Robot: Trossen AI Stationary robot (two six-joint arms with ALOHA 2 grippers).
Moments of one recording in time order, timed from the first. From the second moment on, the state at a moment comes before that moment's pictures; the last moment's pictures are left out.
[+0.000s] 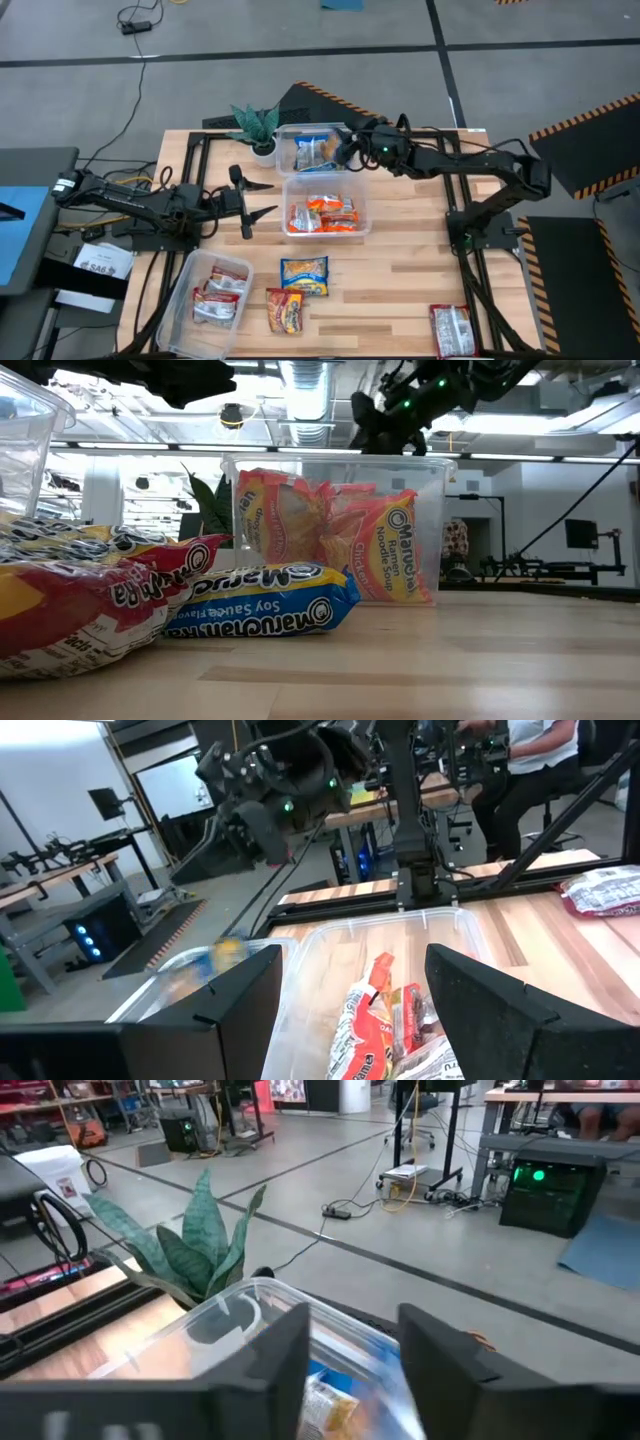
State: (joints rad) left arm -0.14 0.78 0.43 0.42 -0.44 0.26; right arm -0.33 1.47 0.99 0.28 0.47 0.20
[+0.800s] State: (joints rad) left arm -0.14 0.79 0.43 0.41 -0.44 0.23; right arm 0.07 1.15 0.88 -0.38 0.47 0.24
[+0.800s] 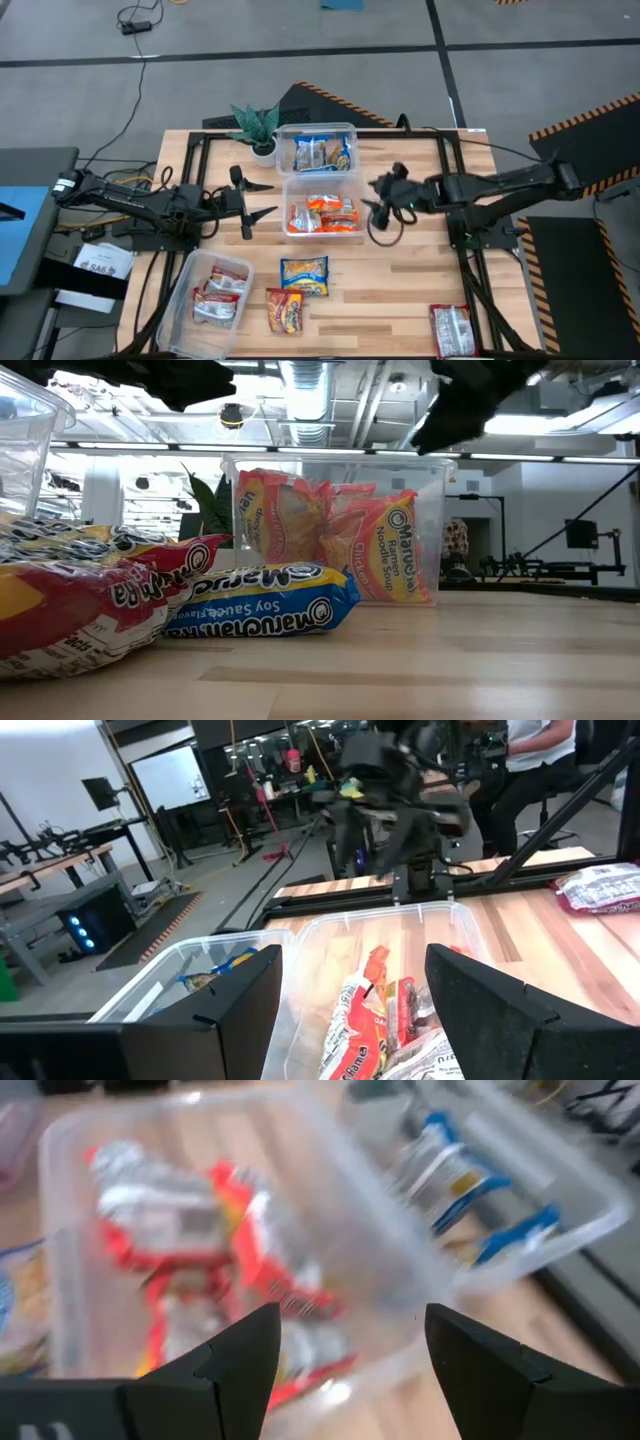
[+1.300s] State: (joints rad) left arm -0.14 0.79 0.43 0.40 -0.44 0.22; right arm 0.39 1.21 0.67 -0.15 0.27 0.48
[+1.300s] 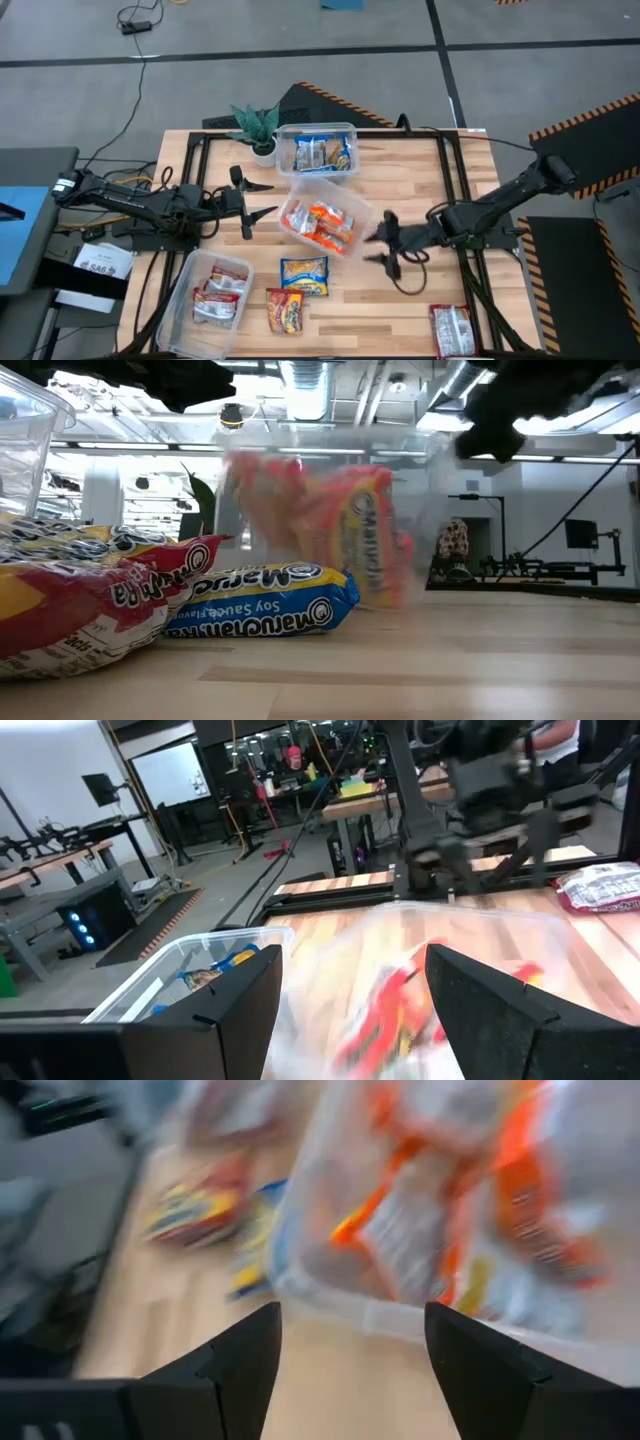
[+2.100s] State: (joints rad) left arm -0.14 0.79 0.43 0.40 -0.44 0.22; right arm 0.26 1.17 0.76 -0.11 0.36 0.26
